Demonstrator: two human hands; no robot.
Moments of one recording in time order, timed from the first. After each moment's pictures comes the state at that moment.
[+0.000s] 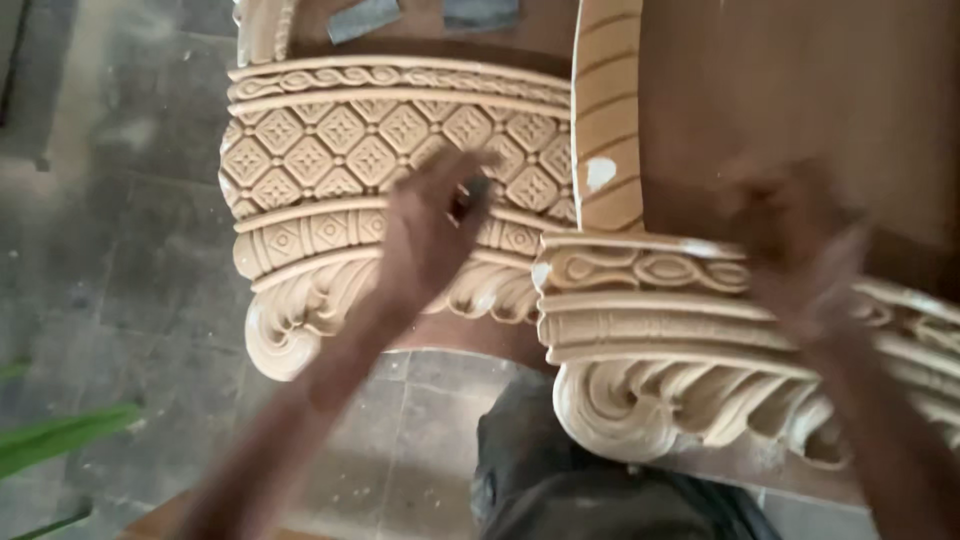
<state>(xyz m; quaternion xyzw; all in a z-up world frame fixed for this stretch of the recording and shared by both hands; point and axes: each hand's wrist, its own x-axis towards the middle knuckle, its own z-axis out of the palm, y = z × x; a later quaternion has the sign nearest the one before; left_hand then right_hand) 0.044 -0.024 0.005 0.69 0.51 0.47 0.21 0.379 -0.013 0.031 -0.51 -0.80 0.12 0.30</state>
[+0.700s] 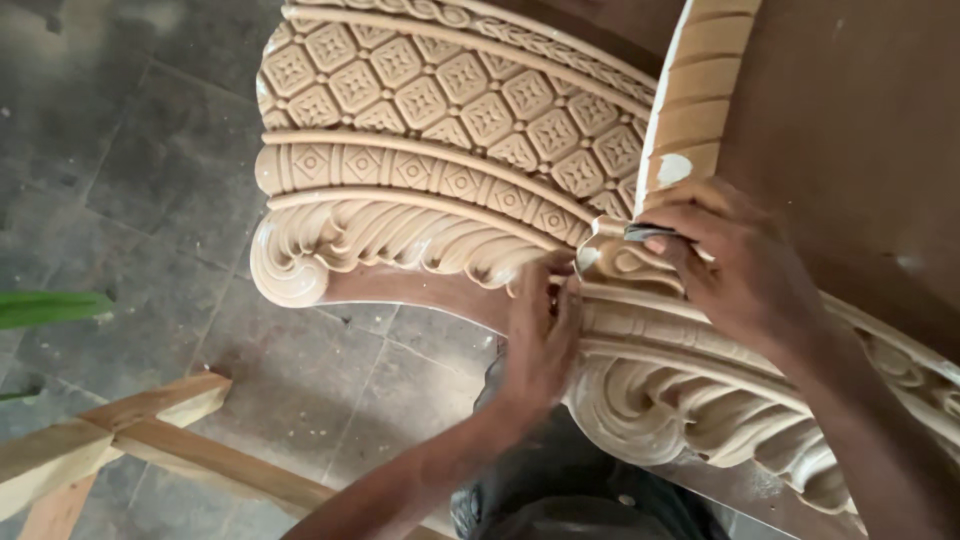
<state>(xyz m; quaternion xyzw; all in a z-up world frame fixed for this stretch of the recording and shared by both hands) 0.155 -0.145 -0.041 0.41 0.58 0.60 0.36 0.304 -0.010 0.051 -0.34 -0.91 0.20 0.12</state>
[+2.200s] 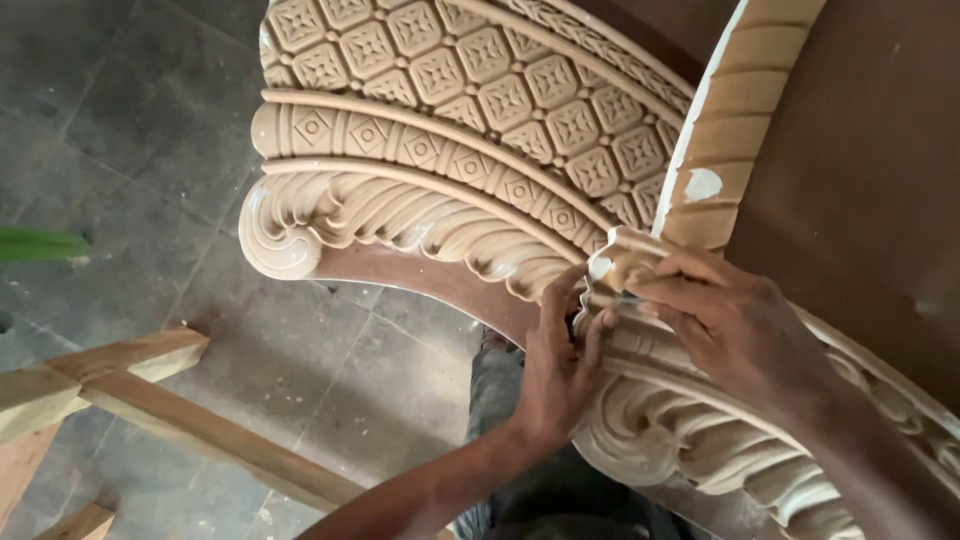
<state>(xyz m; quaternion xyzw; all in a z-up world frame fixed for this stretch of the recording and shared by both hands) 0.177 -0.153 -0.034 0.34 0.60 0.58 0.43 0.289 -0.025 0.065 -0.38 -0.87 0.33 -0.02</state>
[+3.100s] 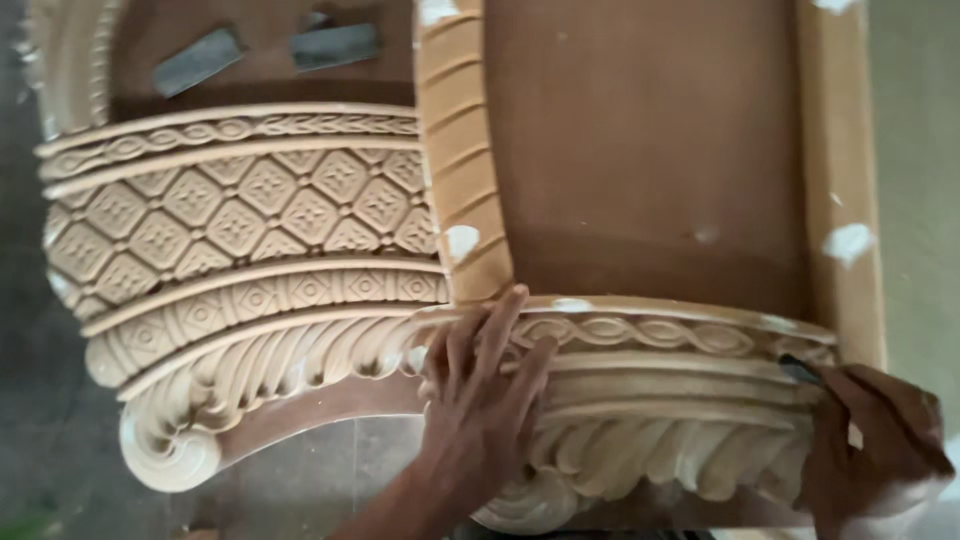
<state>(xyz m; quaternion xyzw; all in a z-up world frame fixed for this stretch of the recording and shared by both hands) 0.172 -0.094 0.015 0.78 0.46 0.36 0.22 0.527 -0.182 0.034 -0.72 -0.66 -0.10 0.16</state>
